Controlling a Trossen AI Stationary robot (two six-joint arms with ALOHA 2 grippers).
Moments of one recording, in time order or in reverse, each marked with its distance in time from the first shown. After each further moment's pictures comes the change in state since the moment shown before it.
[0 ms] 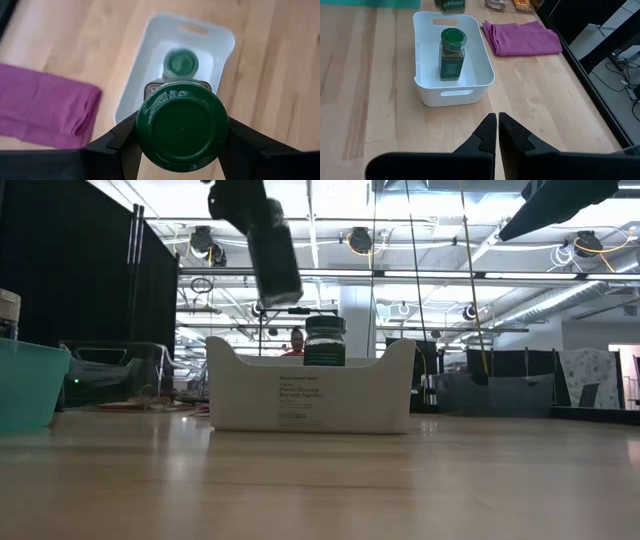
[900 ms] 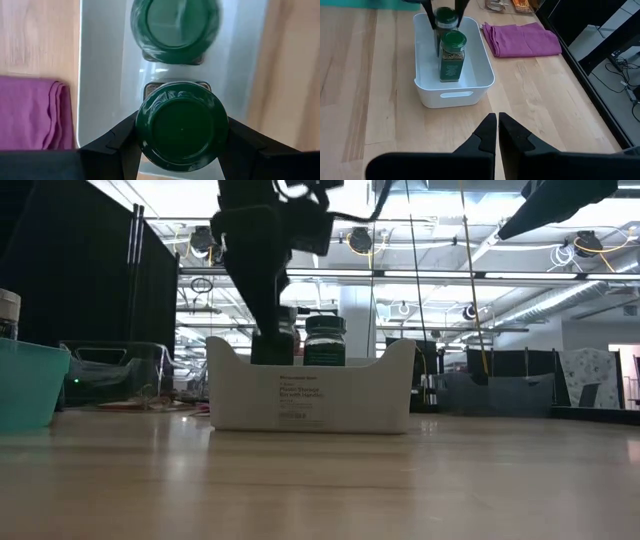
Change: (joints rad) left arm 0.049 0.285 -0.001 0.009 0.113 0.219; right arm 0.000 0.000 0.000 0.007 0.006 -0.002
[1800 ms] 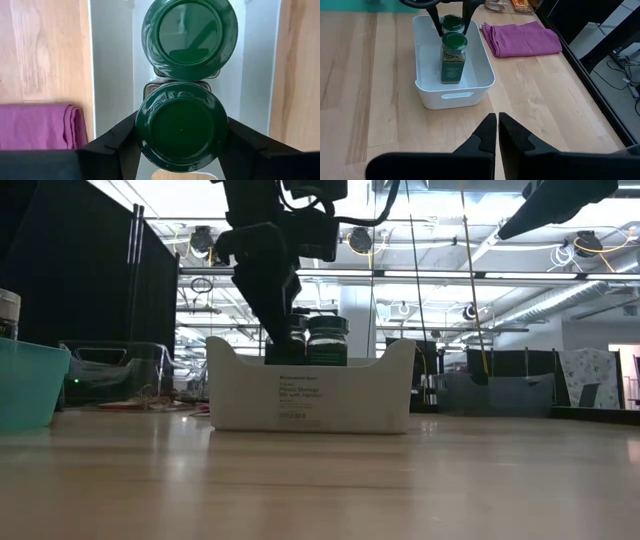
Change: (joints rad) left arm 0.041 0.012 -0.026 0.076 -0.010 0.145; right arm 0.000 0.000 0.000 0.001 -0.001 0.023
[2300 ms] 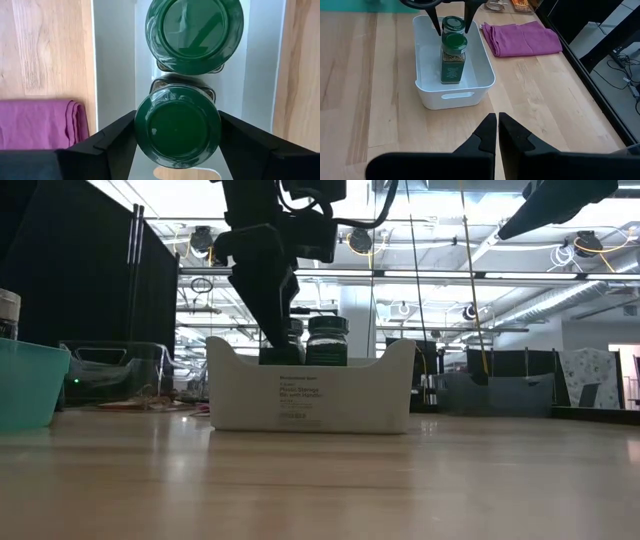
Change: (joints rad) left arm 0.000 0.000 0.000 -0.016 -0.006 -0.004; right arm 0.000 0.000 0.000 0.000 0.000 0.005
